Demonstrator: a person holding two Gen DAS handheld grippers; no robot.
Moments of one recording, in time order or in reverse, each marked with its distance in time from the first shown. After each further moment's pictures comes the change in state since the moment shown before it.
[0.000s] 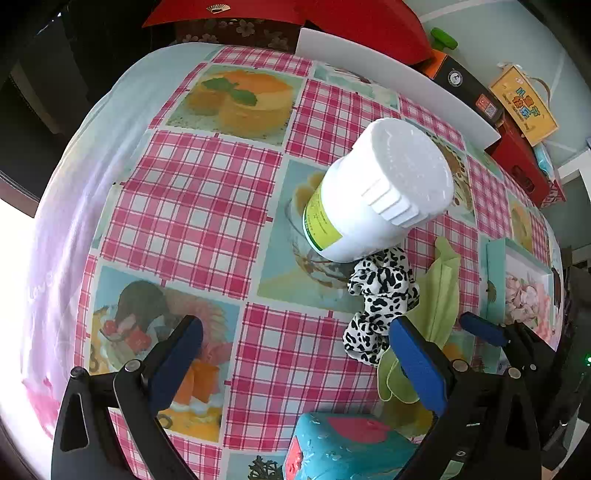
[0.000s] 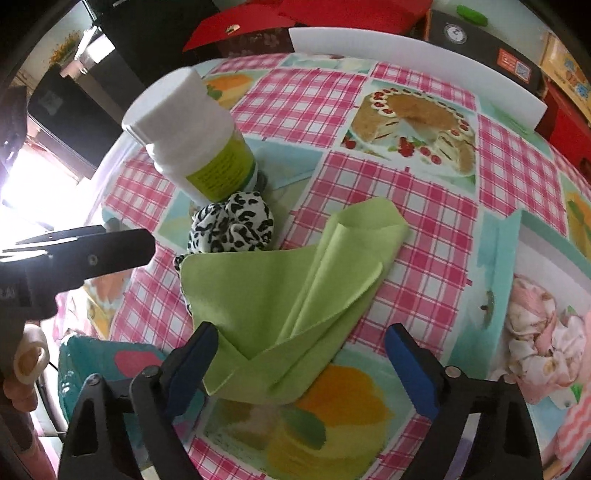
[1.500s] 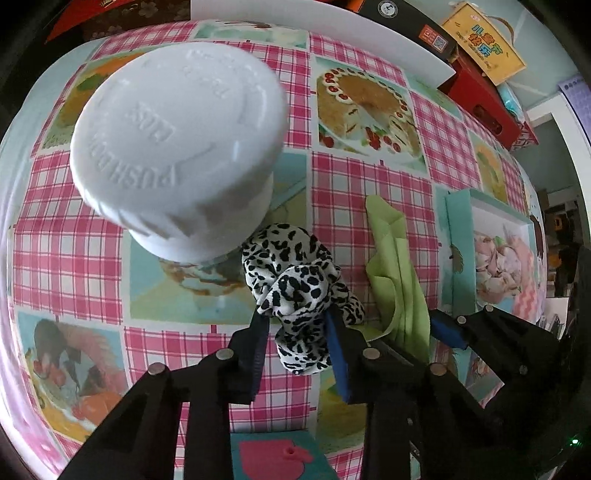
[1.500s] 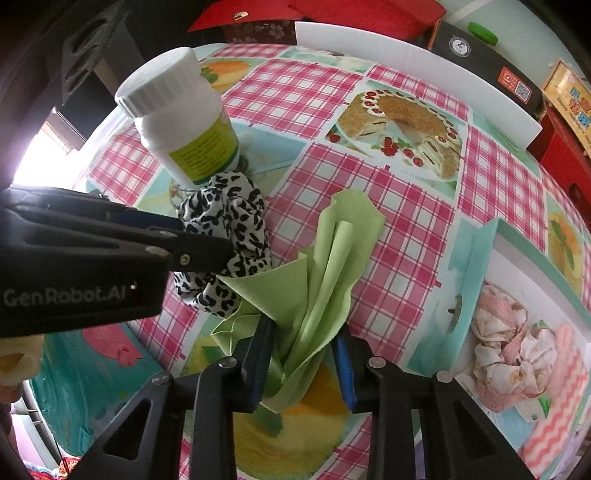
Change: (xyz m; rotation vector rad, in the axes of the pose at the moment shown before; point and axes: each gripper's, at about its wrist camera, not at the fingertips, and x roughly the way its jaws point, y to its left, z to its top) left arm 0.070 -0.106 0.027 0.169 0.158 -0.118; right arm 0.005 0.008 0.000 -0.096 0.010 -0.085
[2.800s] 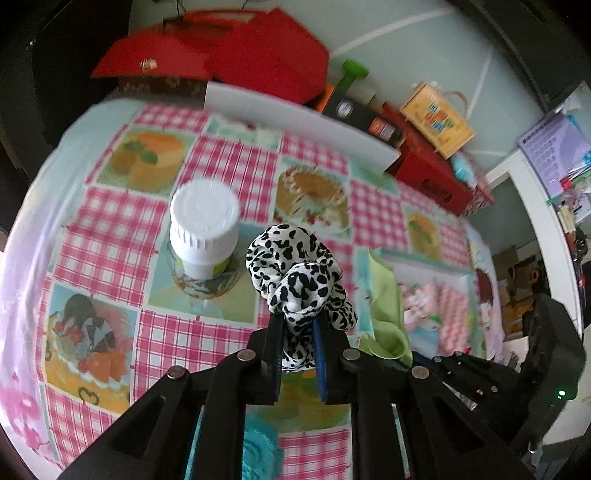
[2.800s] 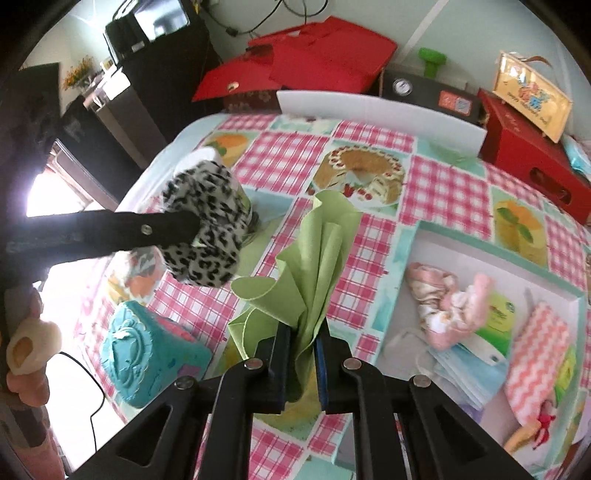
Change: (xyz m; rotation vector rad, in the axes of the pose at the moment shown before) left arm -0.136 -0.004 -0.063 -0.060 -0.327 -0.104; right arm -0.108 -0.038 -0.053 0.126 -0.201 0.064
